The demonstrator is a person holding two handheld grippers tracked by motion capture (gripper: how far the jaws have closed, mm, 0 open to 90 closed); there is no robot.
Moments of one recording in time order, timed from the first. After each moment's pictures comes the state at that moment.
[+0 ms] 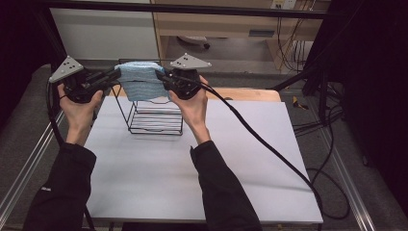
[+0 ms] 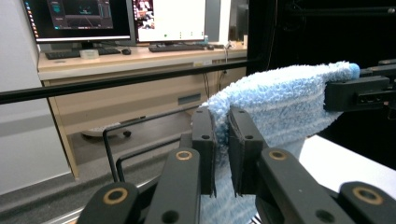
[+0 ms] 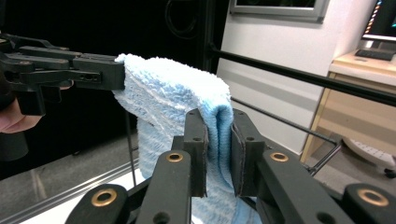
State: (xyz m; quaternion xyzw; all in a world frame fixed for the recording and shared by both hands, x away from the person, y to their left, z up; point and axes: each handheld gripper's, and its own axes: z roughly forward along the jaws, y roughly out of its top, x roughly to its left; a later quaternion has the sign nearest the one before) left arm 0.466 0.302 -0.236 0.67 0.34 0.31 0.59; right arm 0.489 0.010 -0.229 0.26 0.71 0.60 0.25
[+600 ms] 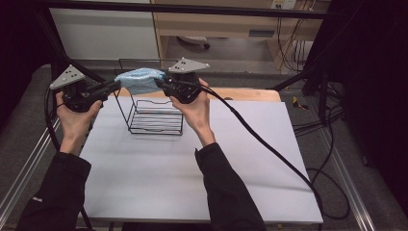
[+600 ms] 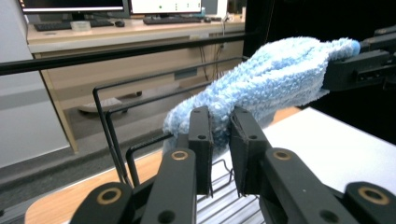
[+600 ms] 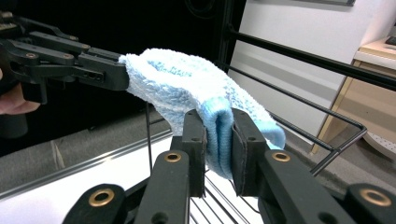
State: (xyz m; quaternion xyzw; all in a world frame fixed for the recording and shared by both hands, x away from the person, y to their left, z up) left arm 0.449 0.304 -0.245 0.70 0.35 0.28 0.56; right arm 0.483 0.008 -0.233 0.23 0.75 0.58 0.22
